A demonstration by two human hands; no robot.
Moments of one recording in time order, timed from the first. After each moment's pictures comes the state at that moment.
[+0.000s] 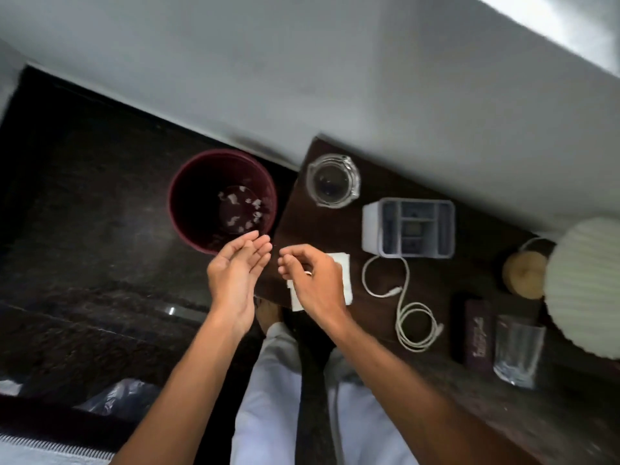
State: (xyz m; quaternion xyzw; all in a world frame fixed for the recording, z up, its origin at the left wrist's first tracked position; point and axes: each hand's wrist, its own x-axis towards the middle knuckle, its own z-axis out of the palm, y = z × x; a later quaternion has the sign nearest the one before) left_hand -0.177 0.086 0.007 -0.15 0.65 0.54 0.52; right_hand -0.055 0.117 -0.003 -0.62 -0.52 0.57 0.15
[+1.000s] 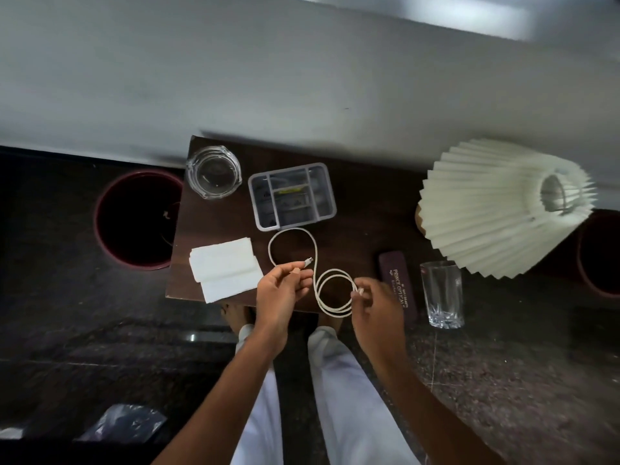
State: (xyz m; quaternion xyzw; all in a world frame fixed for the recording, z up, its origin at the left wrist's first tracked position) left_hand 0.052 0.087 0.015 0.04 0.69 0.35 0.63; right_hand 0.215 0.075 0.026 -0.75 -0.55 0.35 0.11
